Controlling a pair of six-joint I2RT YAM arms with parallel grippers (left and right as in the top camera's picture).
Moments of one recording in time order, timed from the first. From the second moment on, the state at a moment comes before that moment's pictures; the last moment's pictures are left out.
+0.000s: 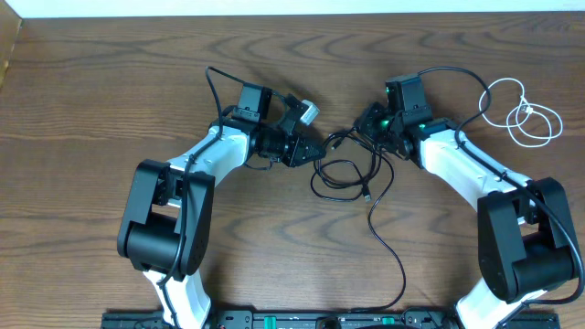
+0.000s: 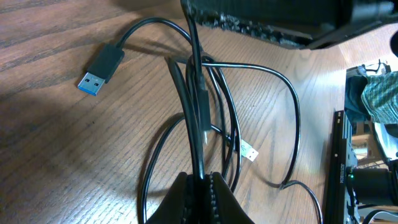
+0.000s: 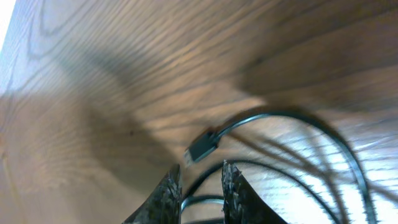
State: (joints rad) left arm -0.29 1.94 1.13 -0.31 0.93 0.12; right arm 0.30 1.82 1.10 -0.20 -0.24 0.90
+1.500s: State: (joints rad) left arm -0.29 1.94 1.13 -0.31 0.93 0.12; right arm 0.23 1.71 1.10 -0.40 -0.34 -0.03
